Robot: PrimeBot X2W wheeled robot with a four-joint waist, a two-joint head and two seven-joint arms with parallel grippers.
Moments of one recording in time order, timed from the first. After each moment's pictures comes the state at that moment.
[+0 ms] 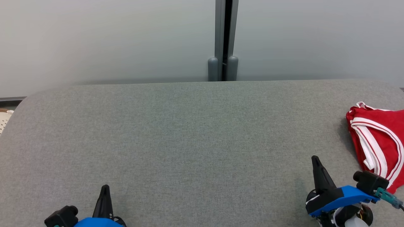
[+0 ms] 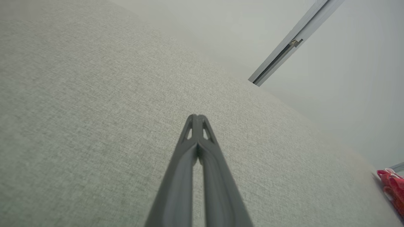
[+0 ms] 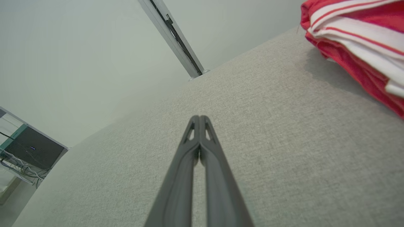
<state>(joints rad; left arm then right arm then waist) 0.00 0.05 -0.01 0.44 -0.59 -0.10 -0.16 -0.18 -0.04 -0.02 0.51 0.56 0.13 -0.16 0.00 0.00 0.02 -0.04</state>
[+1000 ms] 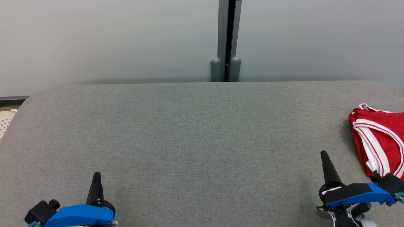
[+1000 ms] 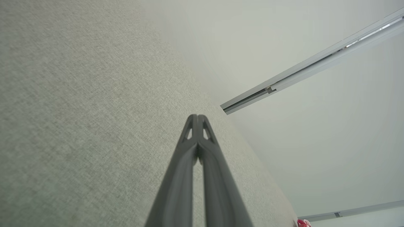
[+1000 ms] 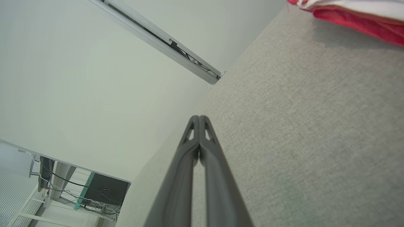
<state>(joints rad) -0.04 0.05 0.04 0.37 -0.98 -0.11 -0.05 -0.15 -0.04 -0.05 0.41 0.97 0.13 -0.05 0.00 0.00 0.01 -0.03</state>
